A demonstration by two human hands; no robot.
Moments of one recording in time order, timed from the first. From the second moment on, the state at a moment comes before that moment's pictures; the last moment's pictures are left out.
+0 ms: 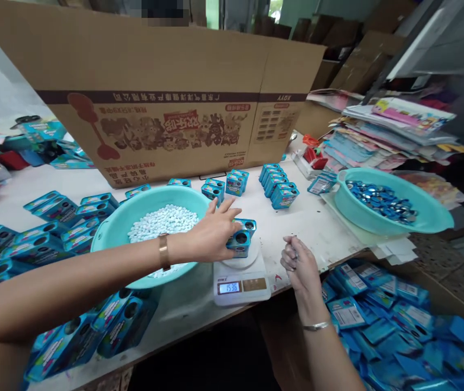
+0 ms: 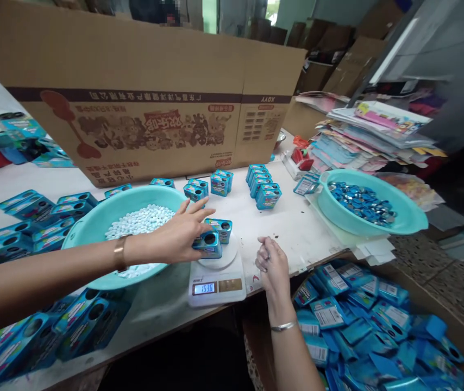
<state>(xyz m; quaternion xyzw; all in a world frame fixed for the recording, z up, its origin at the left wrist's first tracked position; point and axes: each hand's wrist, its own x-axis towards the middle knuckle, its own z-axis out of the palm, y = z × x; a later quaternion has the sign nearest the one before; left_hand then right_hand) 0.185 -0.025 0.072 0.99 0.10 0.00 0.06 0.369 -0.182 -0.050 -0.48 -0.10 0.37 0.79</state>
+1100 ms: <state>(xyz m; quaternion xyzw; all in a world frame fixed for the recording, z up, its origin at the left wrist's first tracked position) 0.403 -0.029 0.024 1.00 0.09 0.03 -0.01 0.451 -0.294 -0.120 -0.42 0.04 0.26 0.87</state>
